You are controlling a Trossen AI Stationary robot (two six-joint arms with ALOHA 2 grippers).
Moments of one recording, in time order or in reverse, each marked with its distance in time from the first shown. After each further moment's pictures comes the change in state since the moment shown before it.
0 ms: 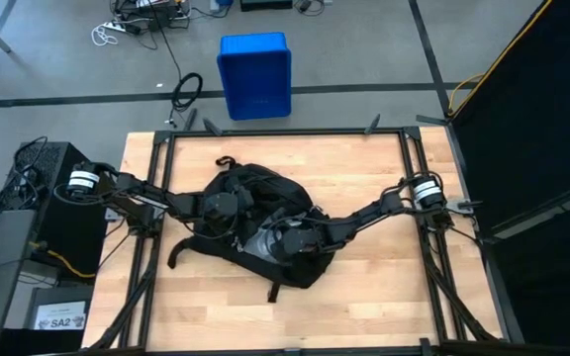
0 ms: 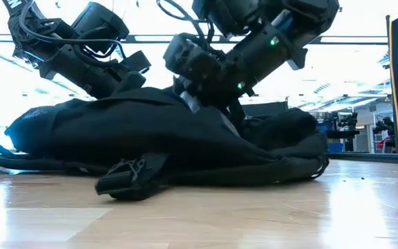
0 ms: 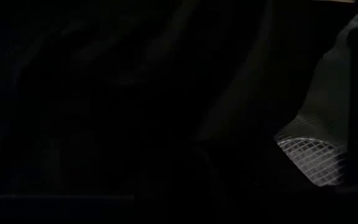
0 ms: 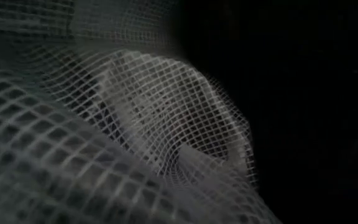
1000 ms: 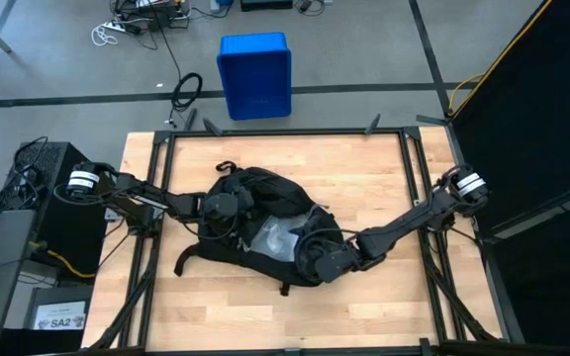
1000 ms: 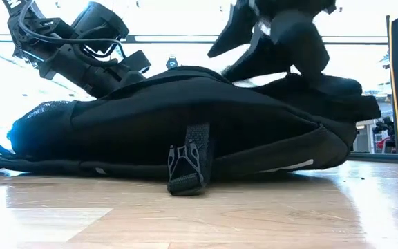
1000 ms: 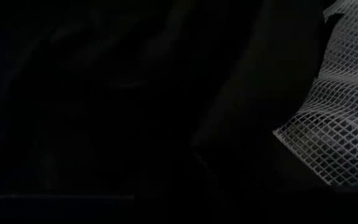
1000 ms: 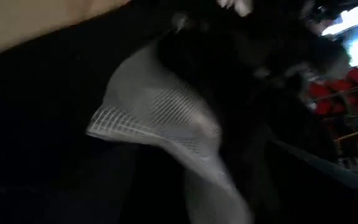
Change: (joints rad) left arm -0.001 0.000 0.000 0.001 -0.003 -0.001; right arm 0.231 -0.311 -0.079 -0.362 0.255 0.222
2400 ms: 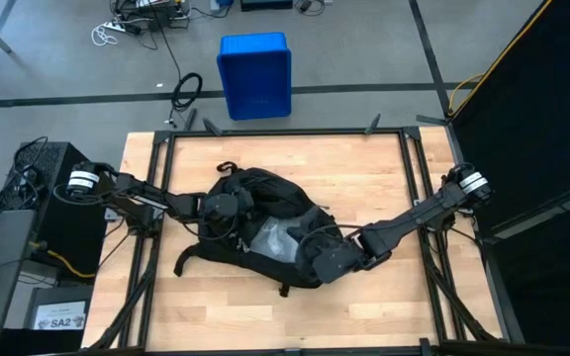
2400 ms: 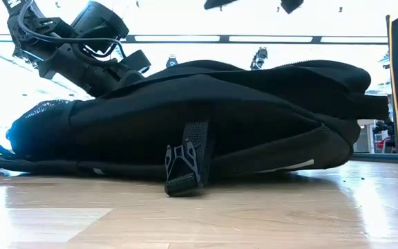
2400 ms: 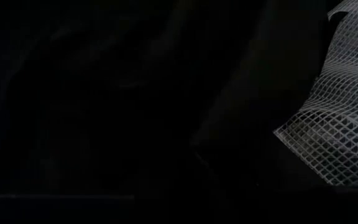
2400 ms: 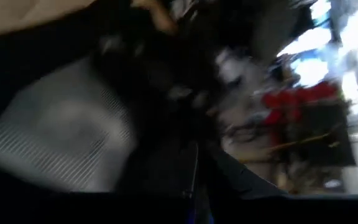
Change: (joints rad) left arm -0.002 0.000 0.000 -0.009 0.005 0.000; right arm 0.023 -0.045 0.285 -0.357 0.132 -0.128
